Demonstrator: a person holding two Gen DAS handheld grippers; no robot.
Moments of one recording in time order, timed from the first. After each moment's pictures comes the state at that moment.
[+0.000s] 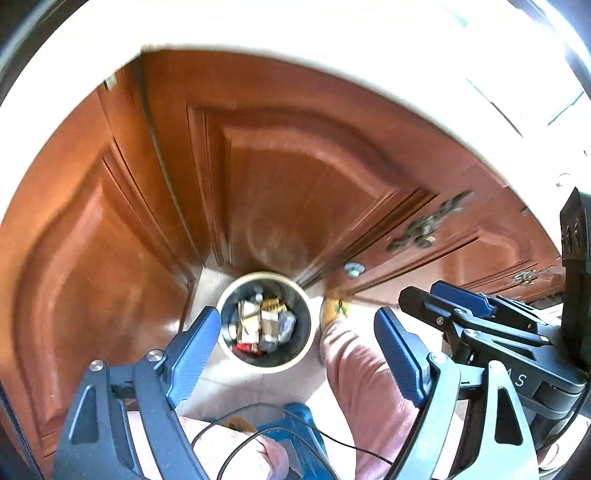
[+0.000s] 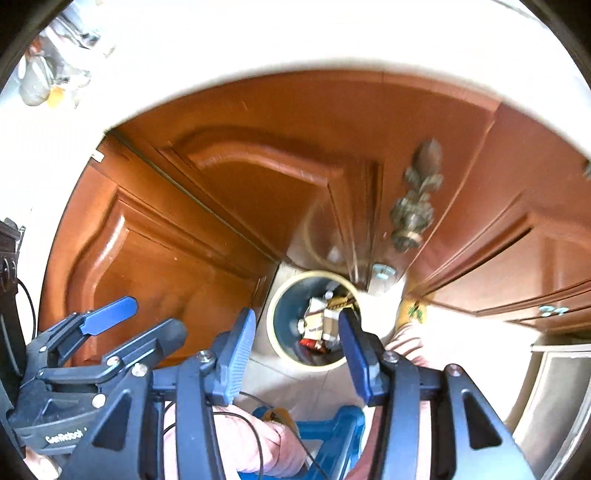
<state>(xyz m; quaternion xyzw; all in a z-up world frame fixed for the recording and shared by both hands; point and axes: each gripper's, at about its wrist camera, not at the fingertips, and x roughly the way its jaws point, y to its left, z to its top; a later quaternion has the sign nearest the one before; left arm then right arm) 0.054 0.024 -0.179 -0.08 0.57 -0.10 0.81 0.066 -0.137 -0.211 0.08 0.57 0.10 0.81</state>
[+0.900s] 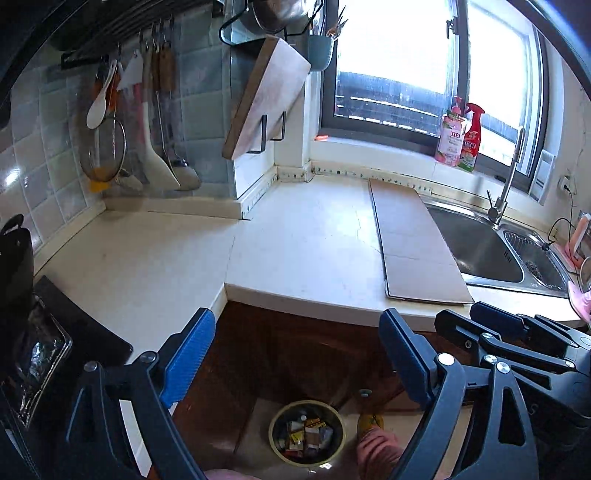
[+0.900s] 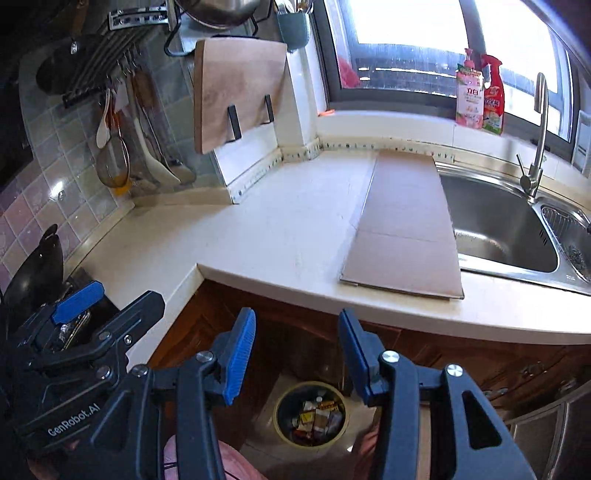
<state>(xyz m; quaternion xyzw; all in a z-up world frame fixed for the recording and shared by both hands) 0.009 0.032 0.056 -0.01 0.33 -0.03 0.94 0.013 -0.132 0.005 0.06 0.37 0.09 0.93</state>
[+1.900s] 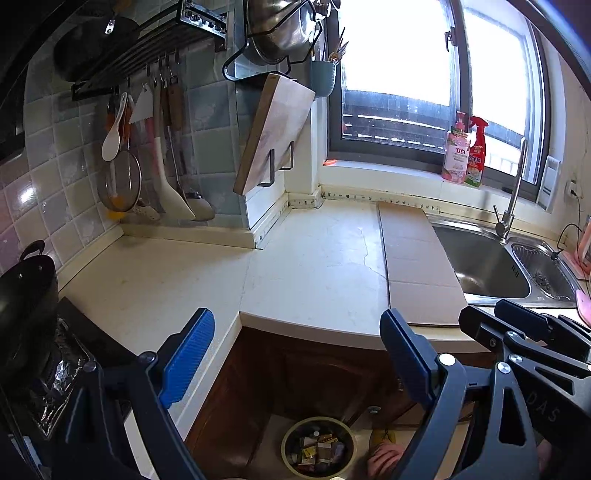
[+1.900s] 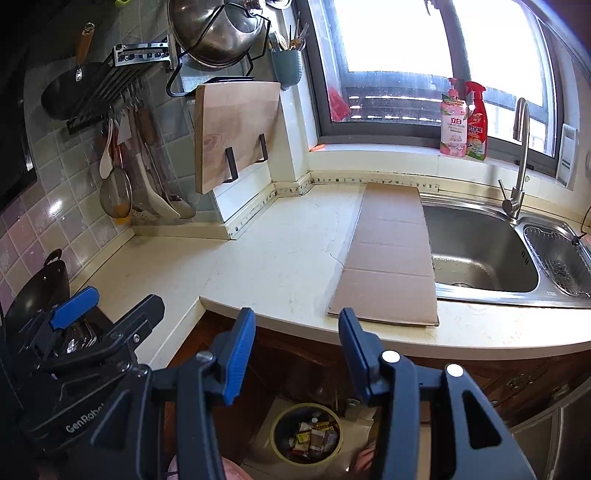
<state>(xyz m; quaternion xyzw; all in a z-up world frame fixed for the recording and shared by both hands) -0.003 0.023 0.088 0.01 0.30 -0.01 0.95 -0.004 -0.140 0.038 0.06 0.32 0.07 0.94</state>
